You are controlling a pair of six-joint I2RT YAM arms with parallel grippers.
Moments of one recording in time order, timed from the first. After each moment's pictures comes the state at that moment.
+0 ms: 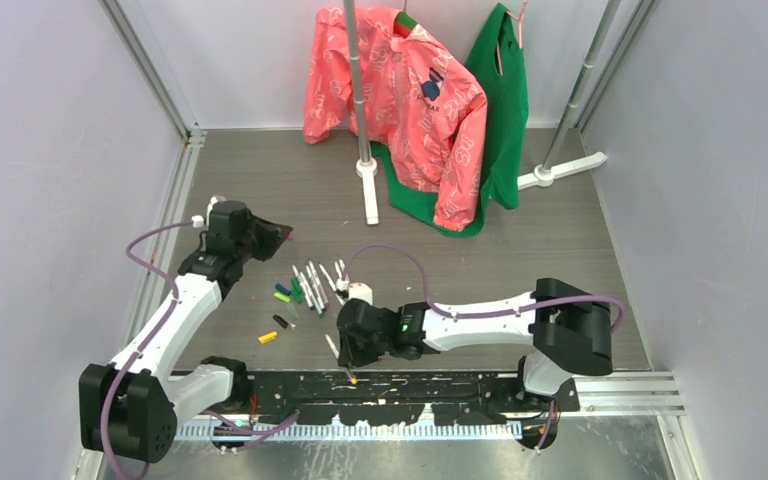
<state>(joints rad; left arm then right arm) -0.20 1.05 0.71 -0.30 0.00 -1.14 1.33 1.60 0.92 -0.17 0.05 0.96</state>
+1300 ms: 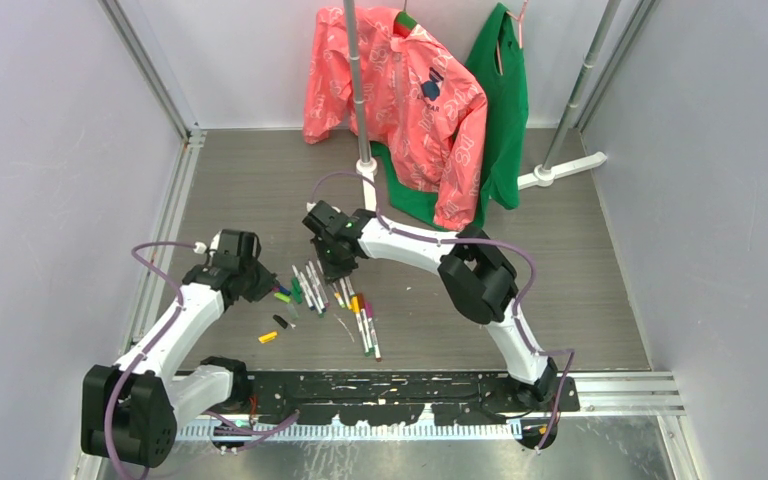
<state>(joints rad) -0.18 1.04 0.61 -0.57 -0.10 -0.94 0.97 2.16 1.72 -0.65 -0.03 0.58</state>
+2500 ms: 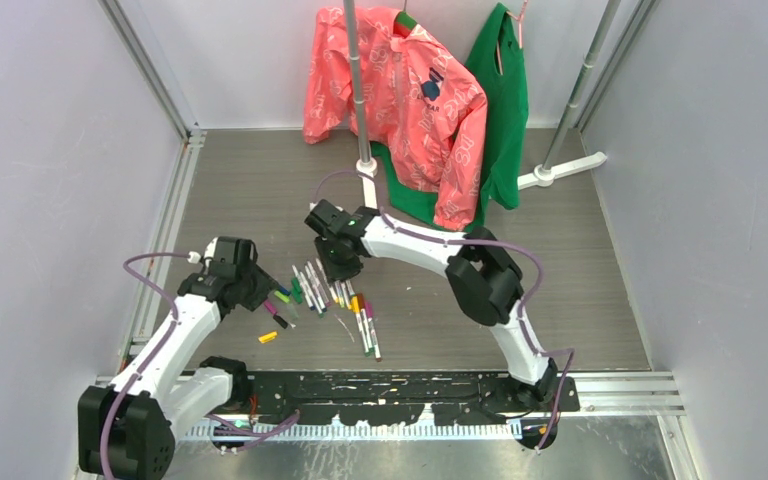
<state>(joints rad) -0.18 0.96 0.57 -0.62 -0.12 -1.00 0.97 2.17 1.76 -0.73 -0.03 0.57</state>
